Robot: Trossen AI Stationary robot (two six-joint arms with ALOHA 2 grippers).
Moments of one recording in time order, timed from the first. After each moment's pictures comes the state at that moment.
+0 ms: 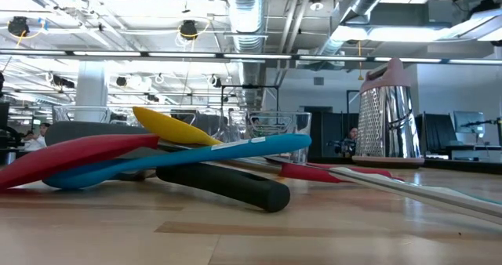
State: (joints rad) left arm -0.01 0.76 0.62 0.33 -0.09 -0.15; right arm 0.43 1.49 1.96 -1.40 0.57 0.47
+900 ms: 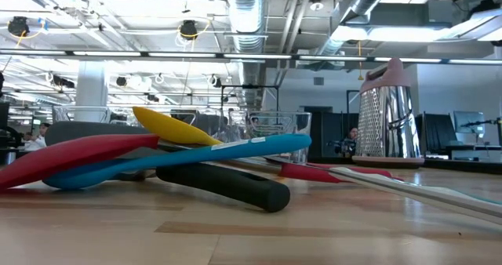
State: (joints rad) left arm -0.03 0.76 0.62 0.33 0.01 -0.15; right arm 0.41 1.32 1.59 -1.01 0.61 0.44
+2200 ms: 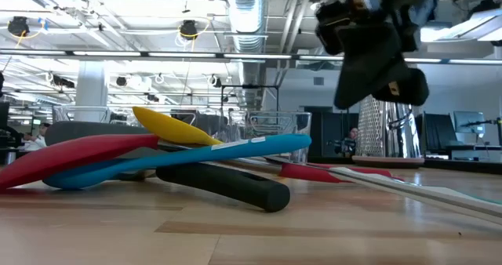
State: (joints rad) left arm -0.03 0.76 0.62 0.32 0.00 -0.15; right arm 0.37 1.63 0.98 -0.31 0.08 1.14
